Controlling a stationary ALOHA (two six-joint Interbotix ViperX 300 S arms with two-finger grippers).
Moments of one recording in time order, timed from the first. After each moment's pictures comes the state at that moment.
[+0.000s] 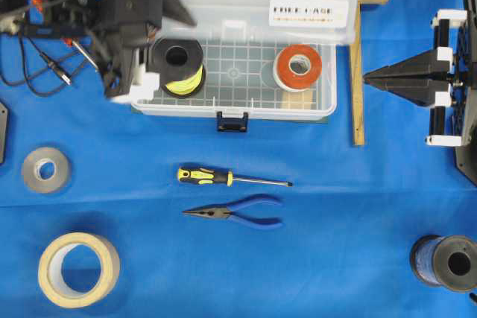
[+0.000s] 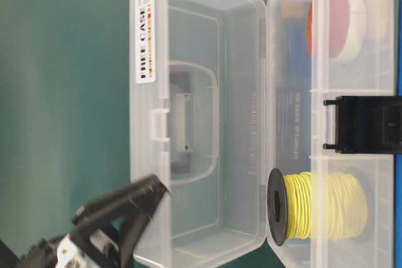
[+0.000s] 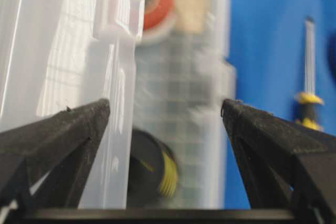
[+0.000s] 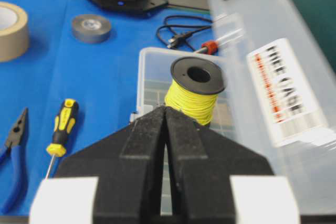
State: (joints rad) left arm 0.17 -0.31 0.54 -0.04 0.52 0.21; right arm -0.09 -0.87 1.13 0.00 -0.13 0.00
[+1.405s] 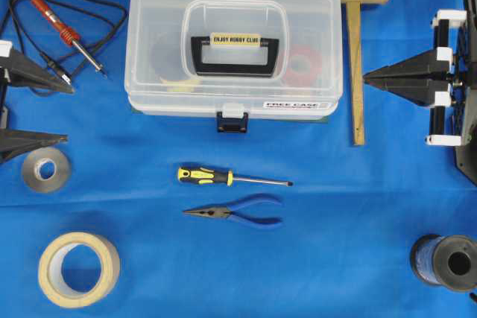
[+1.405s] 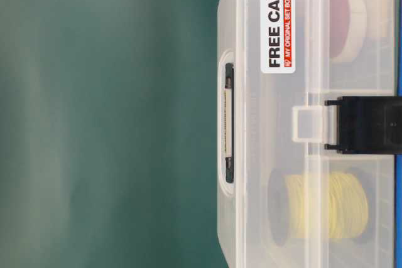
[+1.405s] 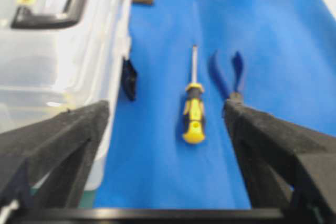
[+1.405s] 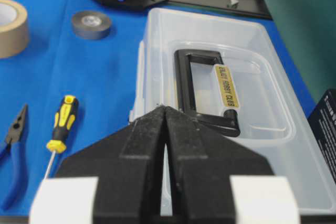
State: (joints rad) left arm -0.02 -1.15 1.32 -0.04 0.01 -0.04; right arm -0.09 -0.87 1.14 0.00 -0.12 0.00
